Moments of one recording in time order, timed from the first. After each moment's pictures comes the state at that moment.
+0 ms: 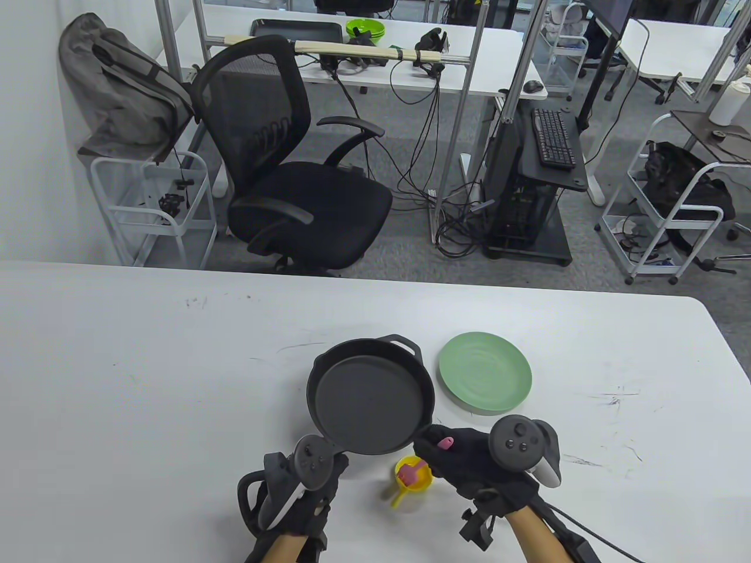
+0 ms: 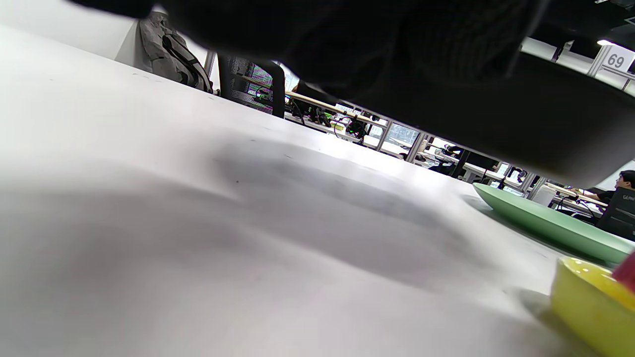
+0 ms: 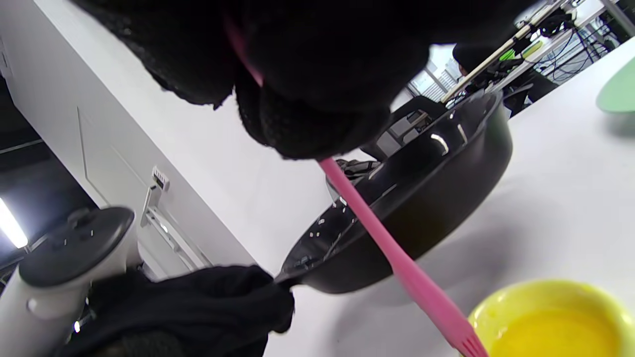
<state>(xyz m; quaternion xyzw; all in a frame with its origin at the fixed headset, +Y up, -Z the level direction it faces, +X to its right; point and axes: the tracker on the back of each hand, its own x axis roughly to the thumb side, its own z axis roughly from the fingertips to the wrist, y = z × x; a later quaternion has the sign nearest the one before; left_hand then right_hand) -0.108 -0.734 -0.333 0.01 0.06 0.17 0.98 0.188 -0.679 -0.375 0.30 0.01 0.87 0.40</state>
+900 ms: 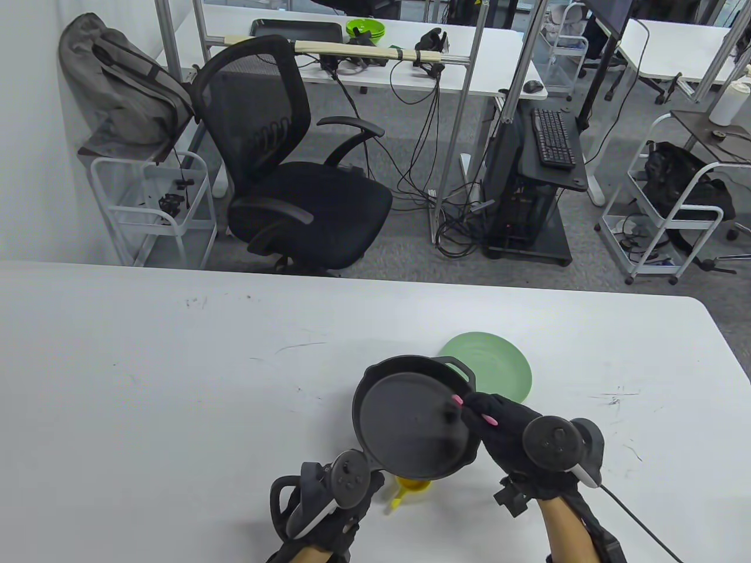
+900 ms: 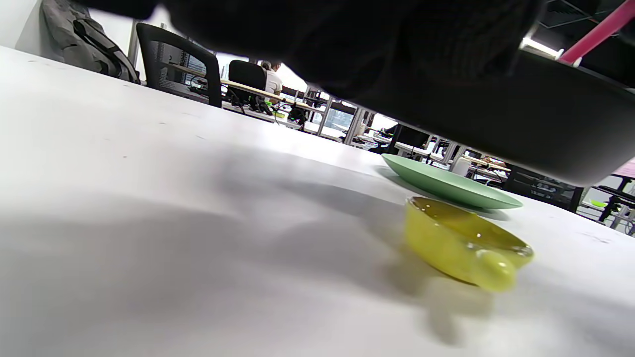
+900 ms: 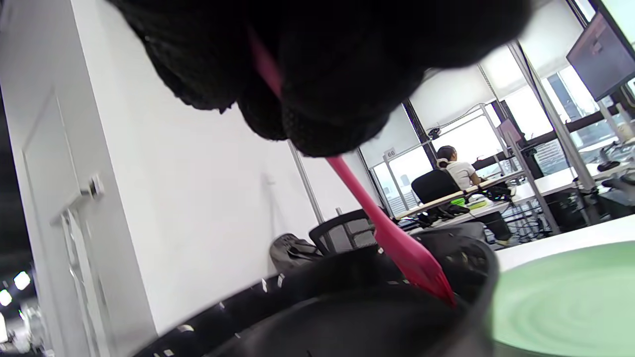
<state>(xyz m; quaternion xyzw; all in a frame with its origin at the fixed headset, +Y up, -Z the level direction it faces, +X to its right) -0.059 -0.728 -0.320 0.01 -0.05 0.15 0.99 0.229 -0.657 -0.381 0.23 -0.14 0.93 0.24</state>
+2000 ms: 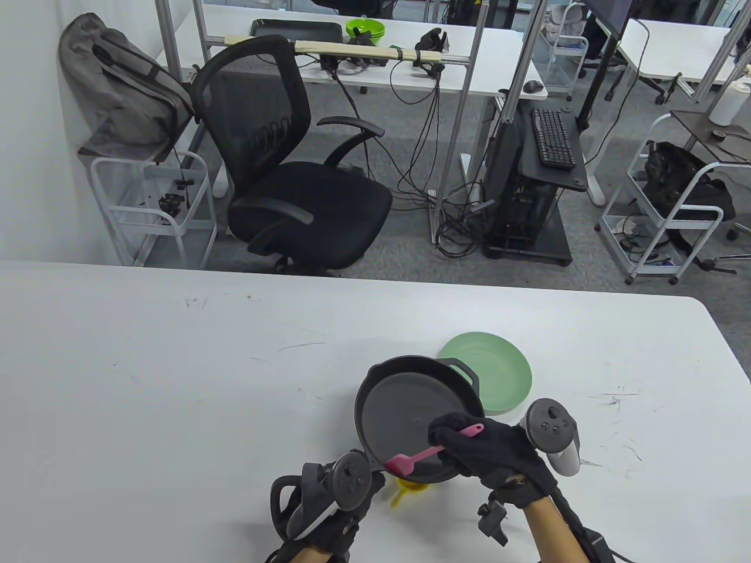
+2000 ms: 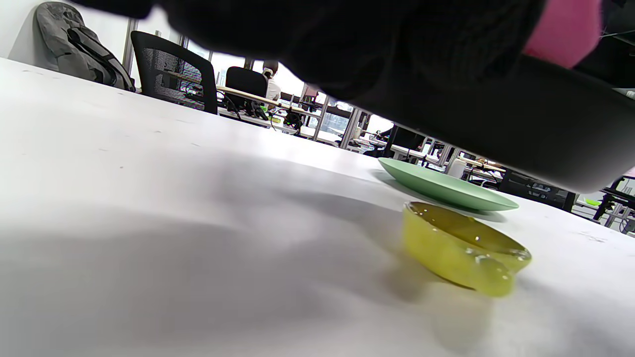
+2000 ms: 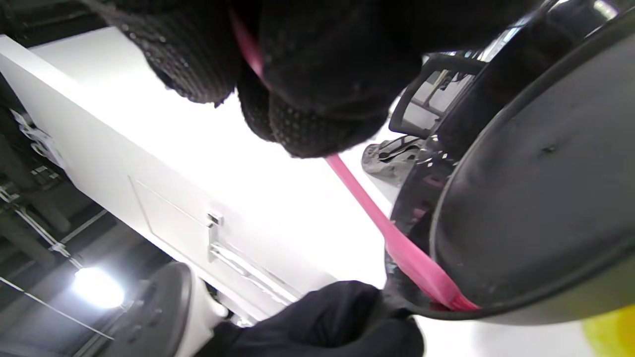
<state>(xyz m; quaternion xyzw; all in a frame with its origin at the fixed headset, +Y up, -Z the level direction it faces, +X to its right) -0.060 -0.727 -0.320 0.02 -0.05 0.14 0.99 0.203 -0.676 -0.386 0.31 0.08 0.81 0.50</state>
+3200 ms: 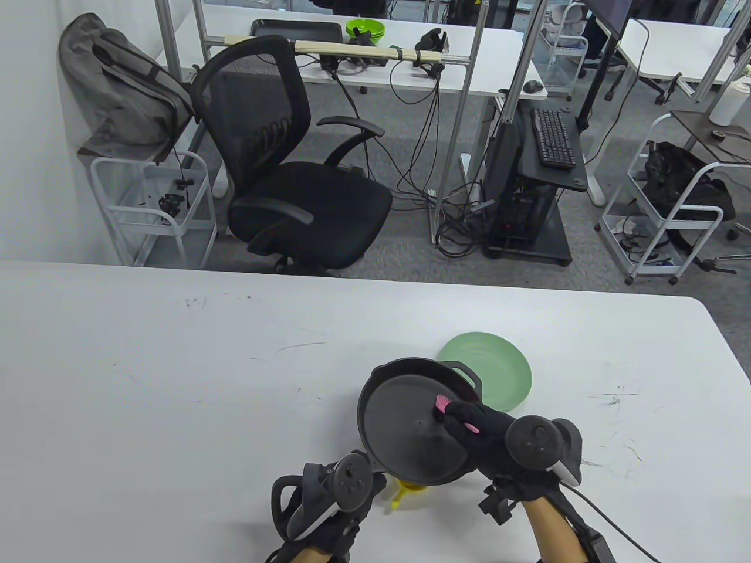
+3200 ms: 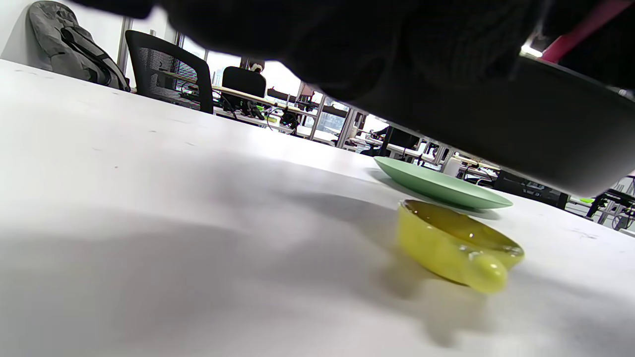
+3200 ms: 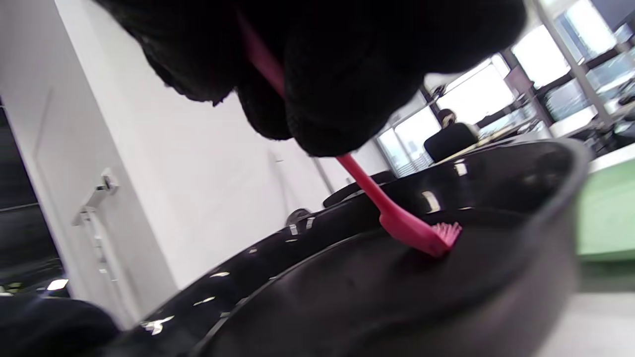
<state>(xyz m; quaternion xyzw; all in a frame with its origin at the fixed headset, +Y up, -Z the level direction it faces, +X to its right) -0.059 -0.729 -0.321 0.02 -0.06 0.14 0.99 0.212 -0.680 -0.387 0.27 -0.08 0.91 0.31</state>
